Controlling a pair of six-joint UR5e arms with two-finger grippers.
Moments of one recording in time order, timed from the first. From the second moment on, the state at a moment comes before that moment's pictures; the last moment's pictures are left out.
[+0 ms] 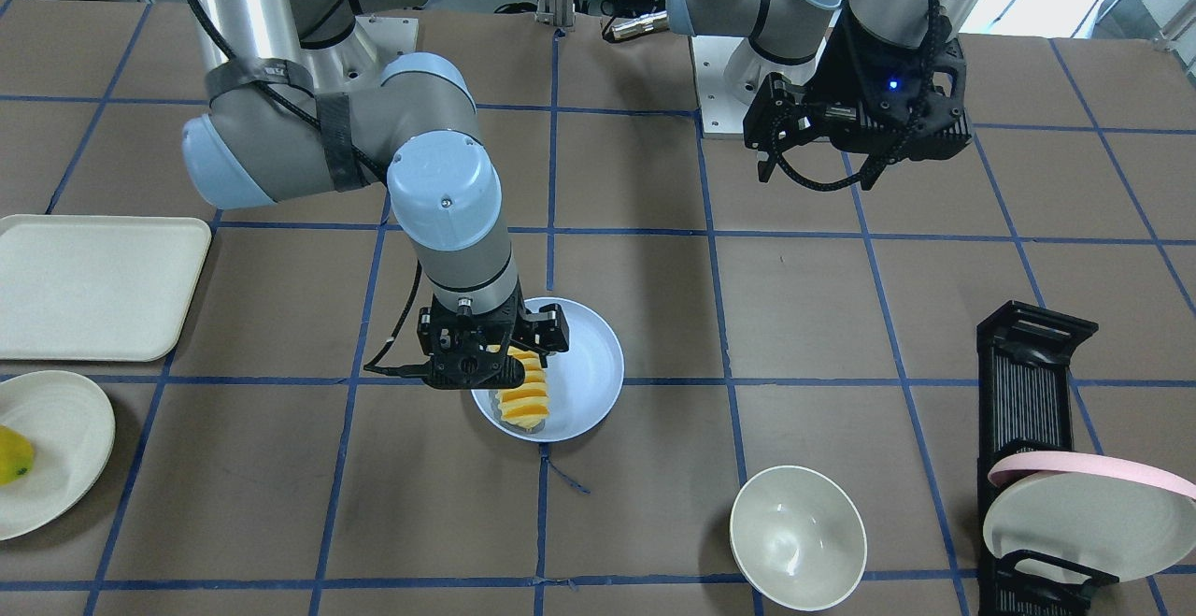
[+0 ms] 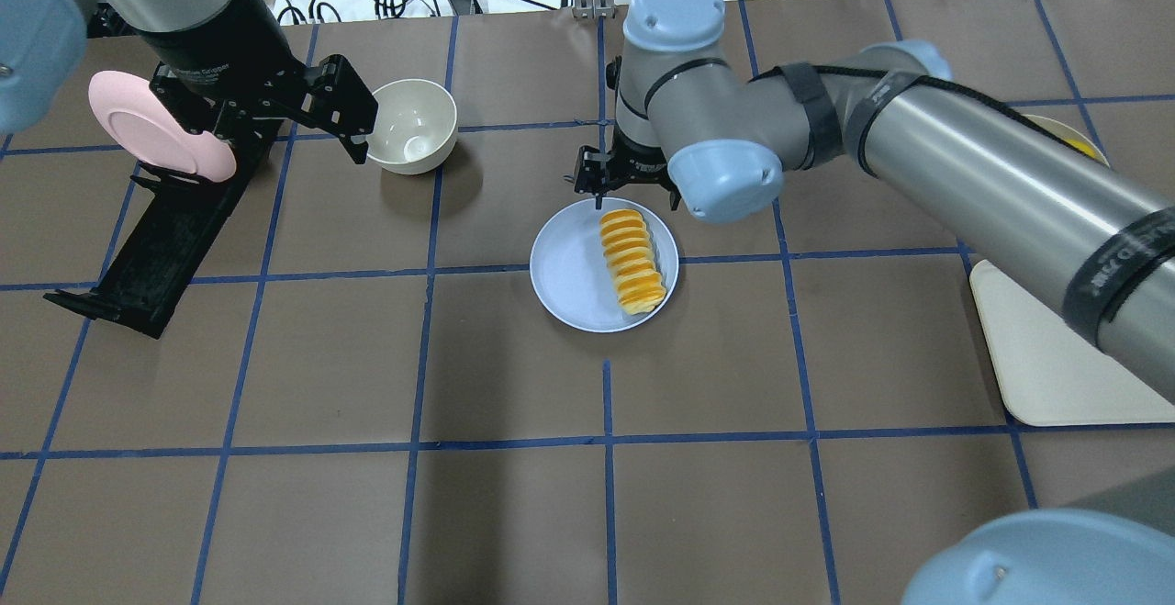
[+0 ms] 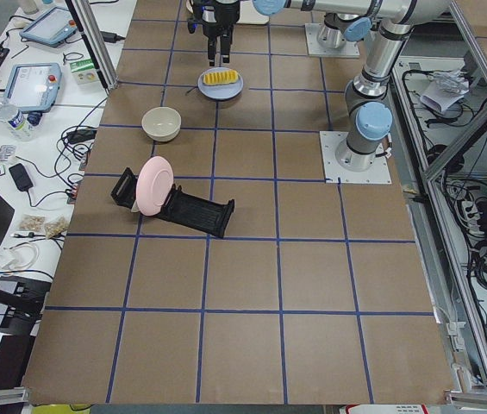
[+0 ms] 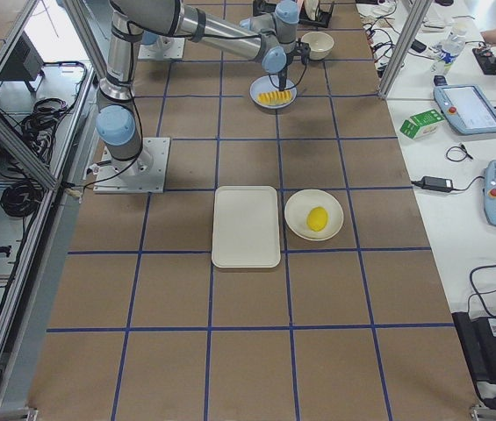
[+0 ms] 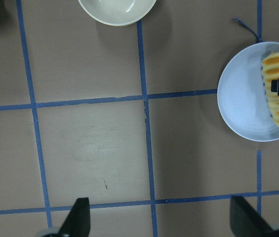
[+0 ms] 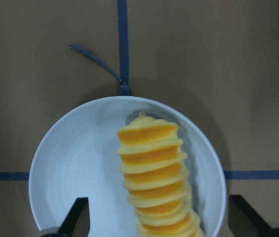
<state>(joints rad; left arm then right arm) -1.58 -1.58 -1.50 -1.62 1.57 0.06 1.84 -1.15 1.54 -2.00 -1.54 0.24</state>
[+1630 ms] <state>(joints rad) -1.58 -1.58 -1.50 -1.64 1.58 0.05 1.57 -1.53 1.57 -1.65 -1.56 -0.12</state>
